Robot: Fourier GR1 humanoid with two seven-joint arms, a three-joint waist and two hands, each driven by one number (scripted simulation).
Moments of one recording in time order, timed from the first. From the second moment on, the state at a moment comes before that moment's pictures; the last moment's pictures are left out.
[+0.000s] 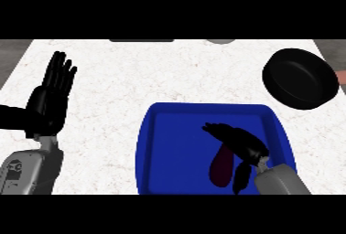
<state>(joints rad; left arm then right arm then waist) -0.27 0.21 0.07 -1.55 0.15 0.13 0.05 -0.21 -0.20 0.33 -1.33 0.84 0.43 -0.09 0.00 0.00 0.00</state>
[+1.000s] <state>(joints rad) -0.26 0.21 0.10 -1.54 0.15 0.09 0.05 -0.17 -0.15 0.42 -1.43 1.03 0.28 -0.16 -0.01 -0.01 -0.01</state>
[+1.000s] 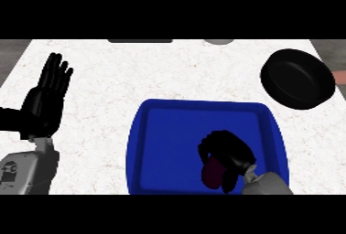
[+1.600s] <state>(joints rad) -0.25 0.20 0.10 -1.56 0.14 0.10 0.06 0.00 -0.05 0.69 -1.97 1.24 0.28 0.10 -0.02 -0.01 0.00</state>
